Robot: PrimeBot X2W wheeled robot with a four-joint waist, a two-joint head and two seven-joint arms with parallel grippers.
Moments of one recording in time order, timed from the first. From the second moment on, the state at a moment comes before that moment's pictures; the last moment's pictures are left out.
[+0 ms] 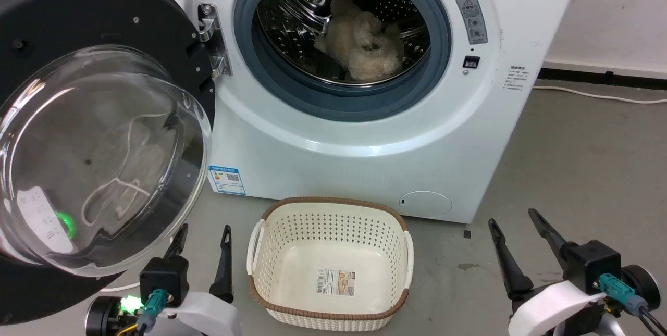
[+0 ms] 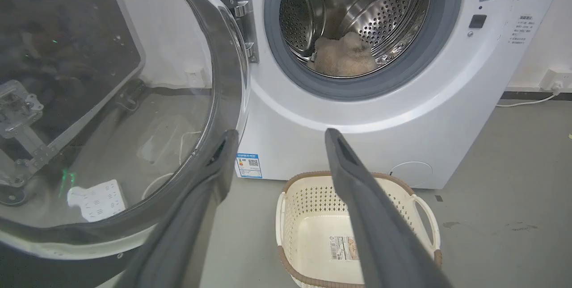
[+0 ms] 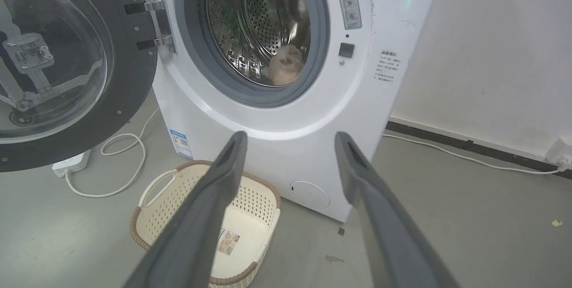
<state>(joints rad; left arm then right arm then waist) 0.02 0.05 -0.01 0.01 0.00 0.00 -0.01 -0.01 -0.06 0.00 0.01 0.02 0.13 -0.01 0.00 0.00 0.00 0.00</state>
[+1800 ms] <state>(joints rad) 0.06 0.10 -0.06 -0.05 0.00 0.06 -0.13 -0.03 -0.12 0.20 0.10 0.10 0.13 -0.13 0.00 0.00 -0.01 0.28</state>
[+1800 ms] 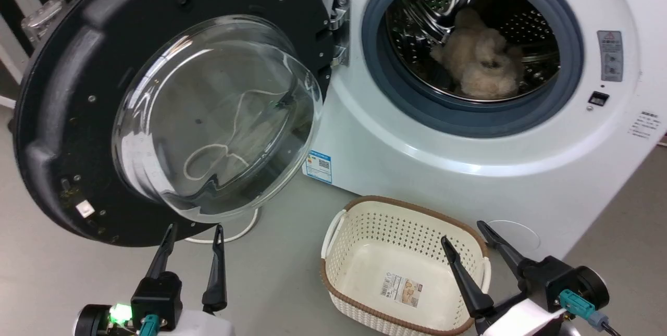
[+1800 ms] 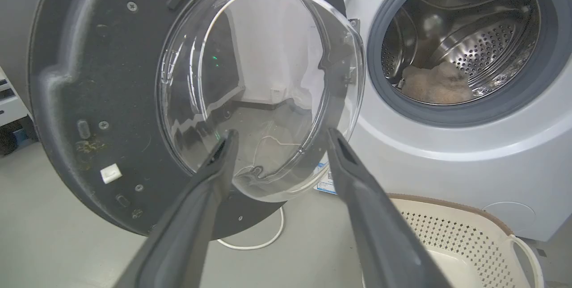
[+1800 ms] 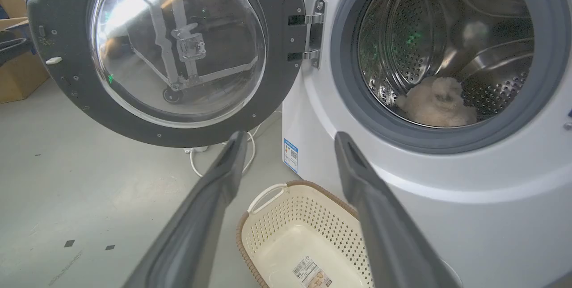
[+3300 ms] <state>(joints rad) 0.08 0.09 -0.02 -0.14 -0.17 0.03 -0.23 -0.02 -0.17 0.28 0.16 0.17 0.13 -0.23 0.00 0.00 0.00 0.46</state>
